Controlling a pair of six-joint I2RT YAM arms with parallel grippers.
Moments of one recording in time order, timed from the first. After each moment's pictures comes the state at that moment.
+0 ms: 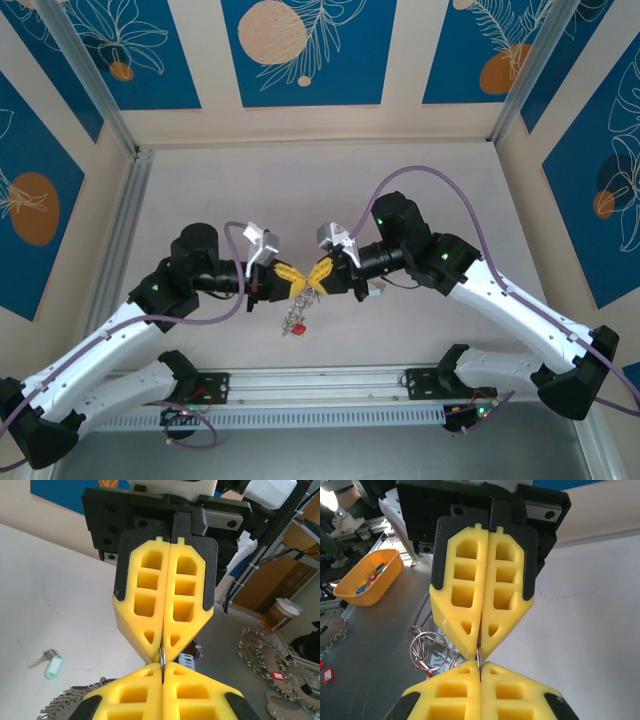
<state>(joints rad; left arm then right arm) -0.75 0.86 0.83 -0.23 0.83 -0.19 0.82 1.11 1.14 -0.60 -0.81 -0.19</state>
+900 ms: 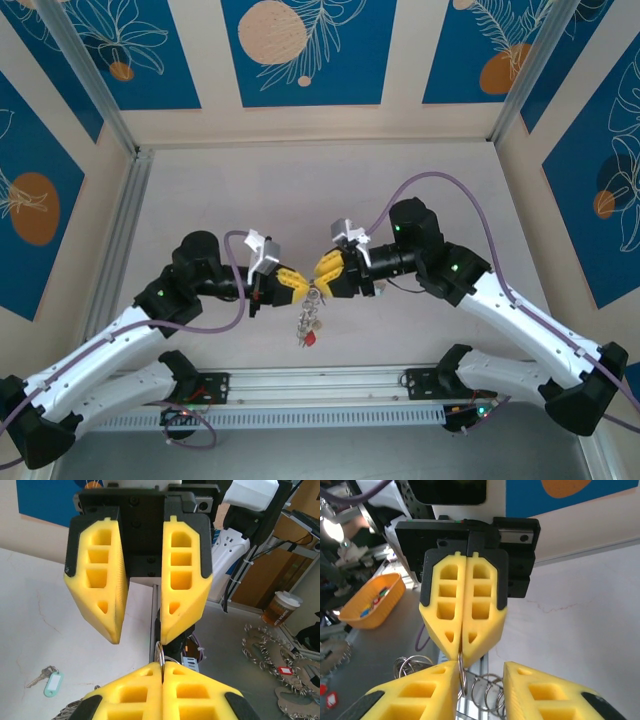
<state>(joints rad) -0.78 0.83 0.75 -0.07 0.84 -0.17 0.75 1.00 1.00 -0.39 -0.86 -0.02</state>
